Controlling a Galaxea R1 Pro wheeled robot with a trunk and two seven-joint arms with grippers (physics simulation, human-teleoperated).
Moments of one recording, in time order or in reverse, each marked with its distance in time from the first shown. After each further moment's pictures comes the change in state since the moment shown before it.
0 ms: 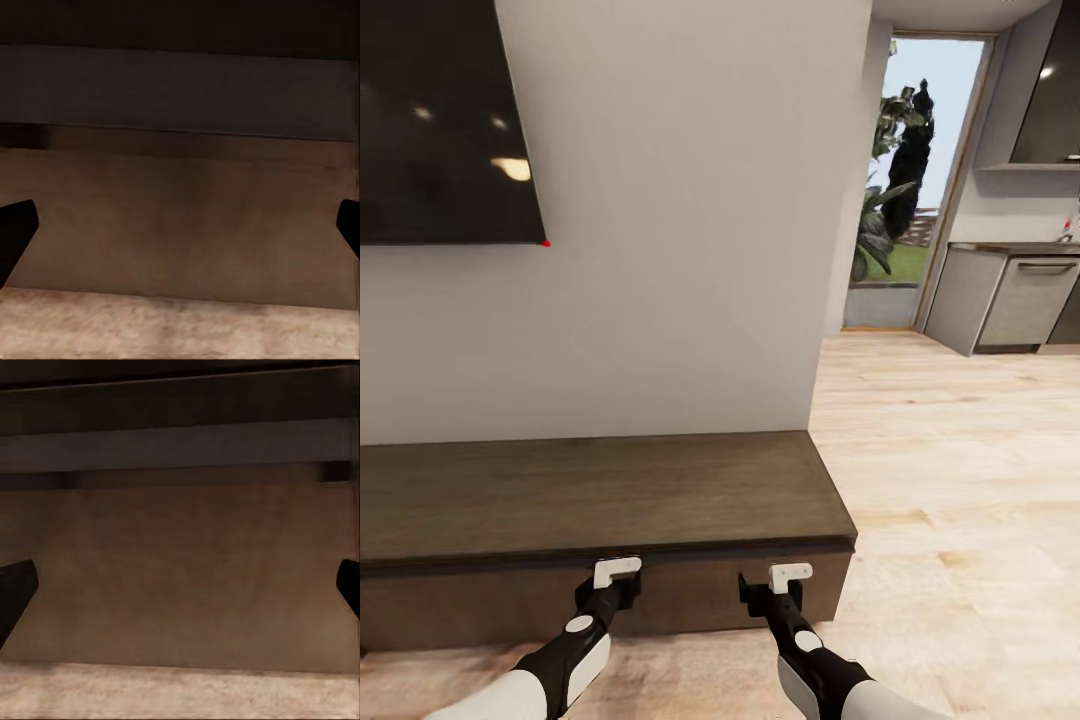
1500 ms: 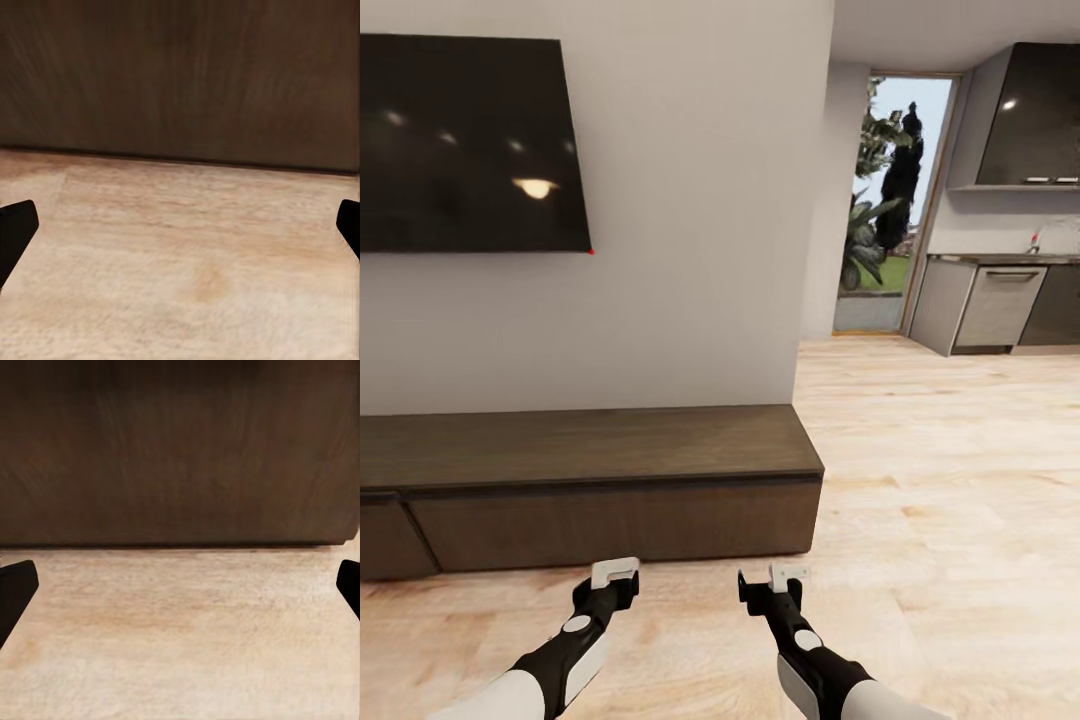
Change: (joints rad) left arm 0.000 0.006 0.003 0.000 0.013 0.006 -0.001; right arm 0.000 0.000 0.000 -0.005 -0.003 0.003 0.002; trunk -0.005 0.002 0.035
